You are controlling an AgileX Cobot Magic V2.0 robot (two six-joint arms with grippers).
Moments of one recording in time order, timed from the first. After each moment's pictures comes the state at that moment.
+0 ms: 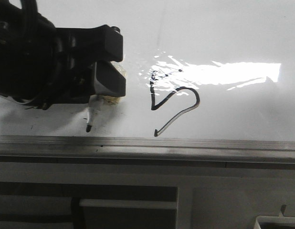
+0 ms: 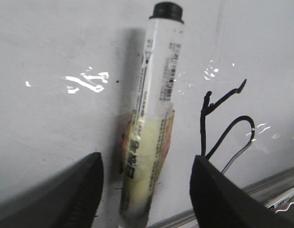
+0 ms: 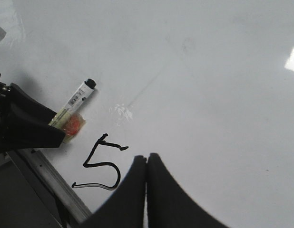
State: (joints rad) left arm -0.91 1.32 -0.58 -0.99 -0.24 0.44; right arm 0.55 0.70 -0.72 0.03 0.41 -0.23
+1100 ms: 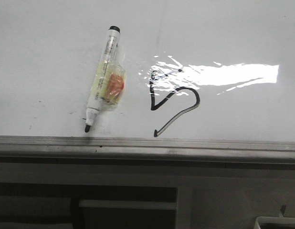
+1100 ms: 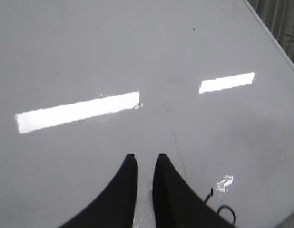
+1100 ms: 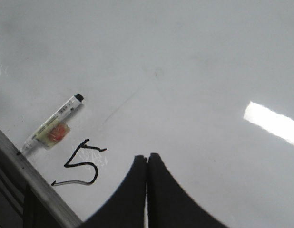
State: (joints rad) left arm -0.77 0.55 -0.44 -0.79 -0.12 0.79; right arm 0.55 0.31 -0.56 -0.08 0.42 -0.23
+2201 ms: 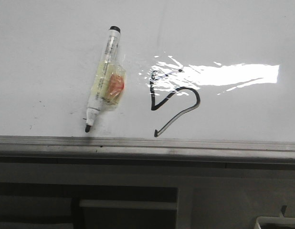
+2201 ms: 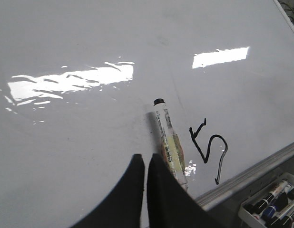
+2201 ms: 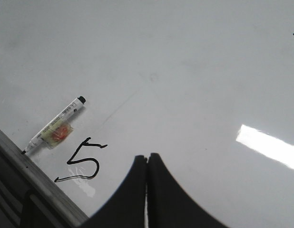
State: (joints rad) left arm -0.75 0.34 -0.21 -0.82 -0.07 0.80; right arm 0.55 0.02 -0.44 -0.08 0.46 -0.23
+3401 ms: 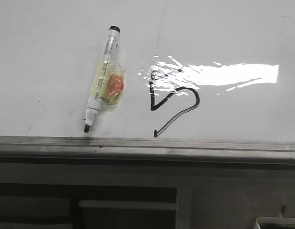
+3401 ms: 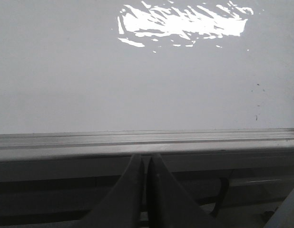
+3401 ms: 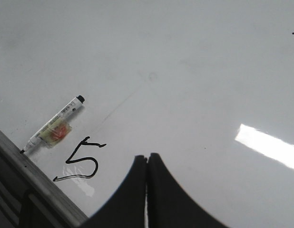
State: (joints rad) left arm -0.19 0.00 0.00 -0.24 0.35 0.13; right arm 0.55 0.02 -0.43 -0.08 0.46 -0.23
